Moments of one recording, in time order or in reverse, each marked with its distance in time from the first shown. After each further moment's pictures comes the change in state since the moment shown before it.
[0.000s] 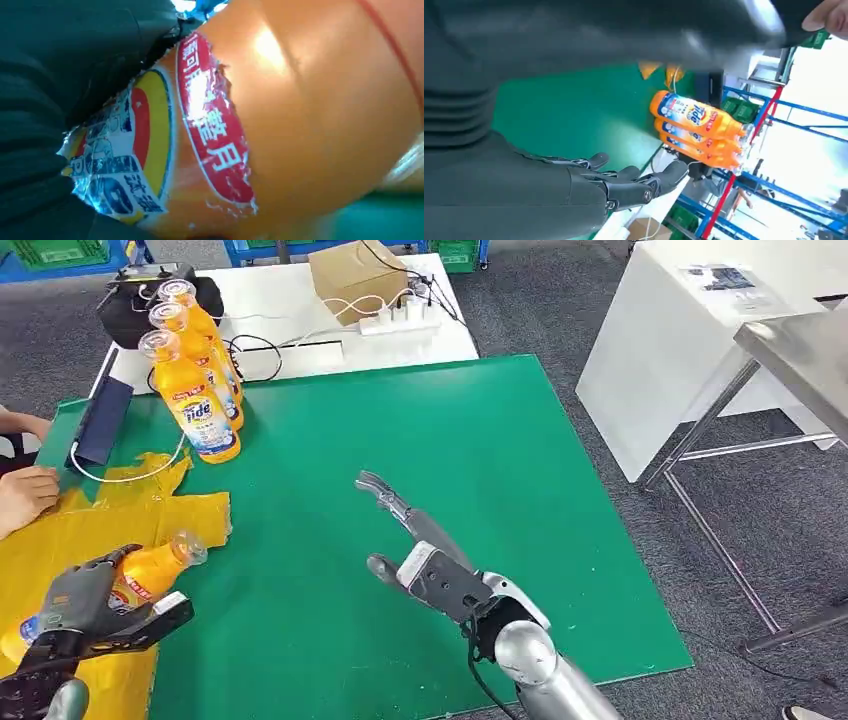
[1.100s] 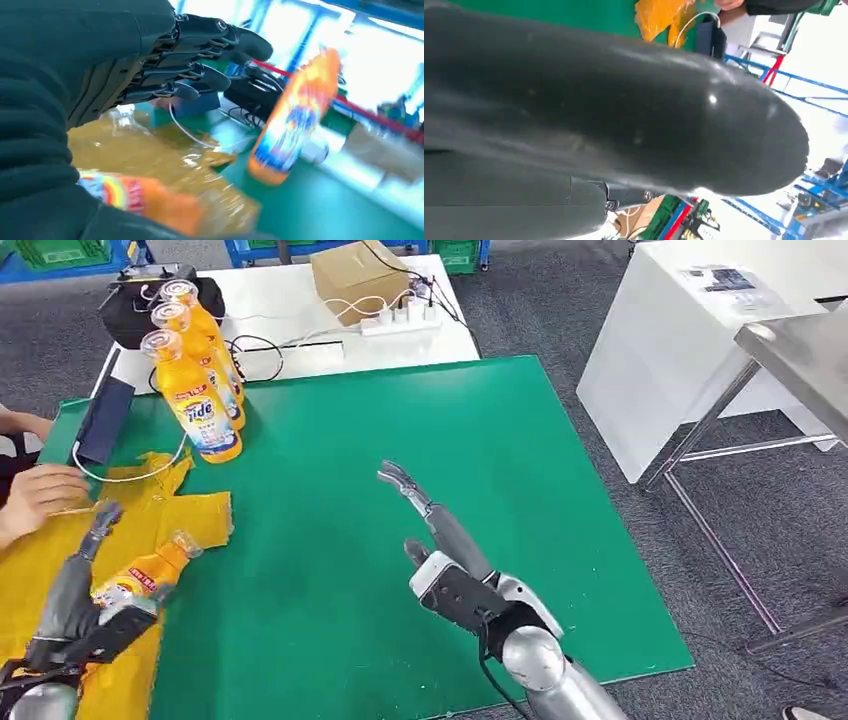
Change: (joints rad) left arm 0.106 -0.092 0.105 -0.307 0.833 -0.071 -0.378; right arm 0.052 -0.017 -0.037 -0.032 0.111 -0.084 -0.071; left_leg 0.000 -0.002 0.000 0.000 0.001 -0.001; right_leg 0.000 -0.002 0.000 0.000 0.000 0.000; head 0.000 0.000
